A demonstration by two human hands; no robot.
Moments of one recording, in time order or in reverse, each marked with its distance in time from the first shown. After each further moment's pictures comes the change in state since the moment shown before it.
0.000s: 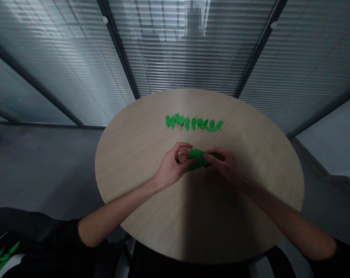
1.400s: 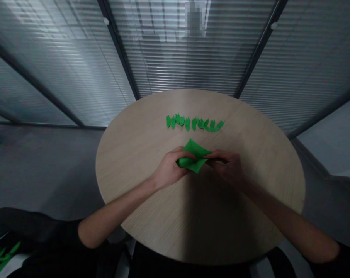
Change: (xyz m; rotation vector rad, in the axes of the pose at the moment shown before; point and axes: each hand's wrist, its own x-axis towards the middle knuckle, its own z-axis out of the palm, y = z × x) left_hand 0.000 0.002 -0.017 0.472 -0.090 0.184; right_hand -0.002 0.018 -0.004 -0.140 0.053 -0.327
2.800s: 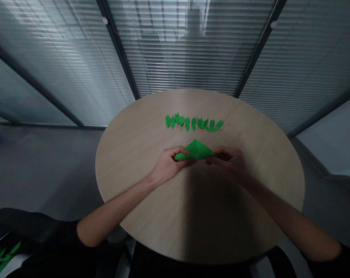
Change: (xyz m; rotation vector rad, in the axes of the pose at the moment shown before) left_hand 0.006 0.013 0.001 -0.271 0.132 -0.324; right_hand 0.007 -0.009 -0.007 0.194 0.016 0.239
